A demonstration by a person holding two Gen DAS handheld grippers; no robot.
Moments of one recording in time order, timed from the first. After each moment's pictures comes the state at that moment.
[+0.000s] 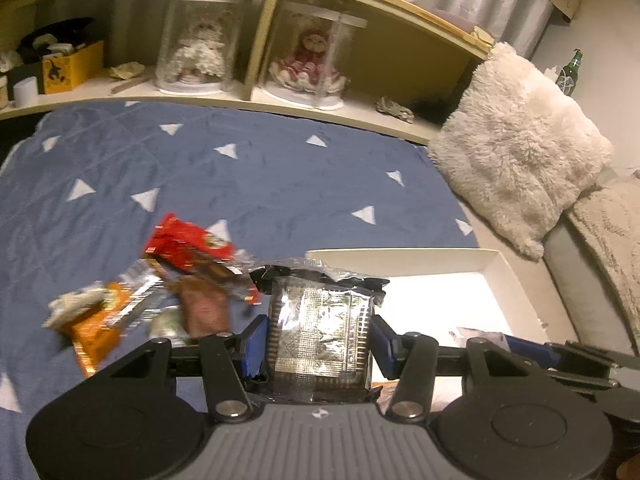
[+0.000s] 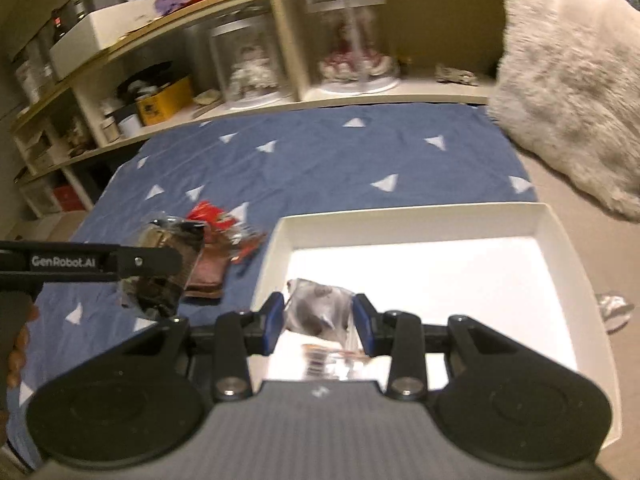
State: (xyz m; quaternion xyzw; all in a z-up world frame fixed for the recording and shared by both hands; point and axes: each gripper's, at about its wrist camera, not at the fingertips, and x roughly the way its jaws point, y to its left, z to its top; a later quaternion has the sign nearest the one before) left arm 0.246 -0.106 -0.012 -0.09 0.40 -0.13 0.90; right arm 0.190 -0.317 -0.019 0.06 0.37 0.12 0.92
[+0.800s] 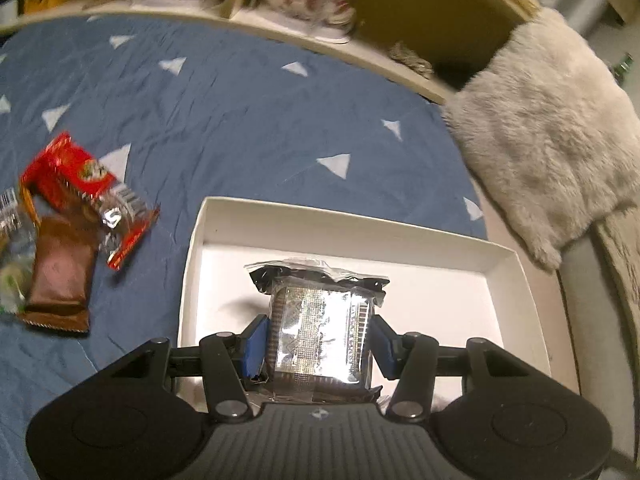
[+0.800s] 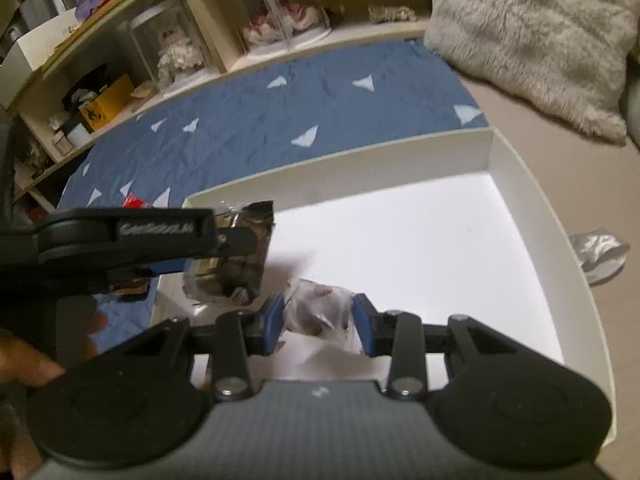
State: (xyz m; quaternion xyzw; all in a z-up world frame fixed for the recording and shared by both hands) left arm 0.312 -0.195 -0.087 -0.16 0.47 -0.10 0.86; right arm 0.231 -0.383 -0.066 0.12 0.44 0.09 0.89
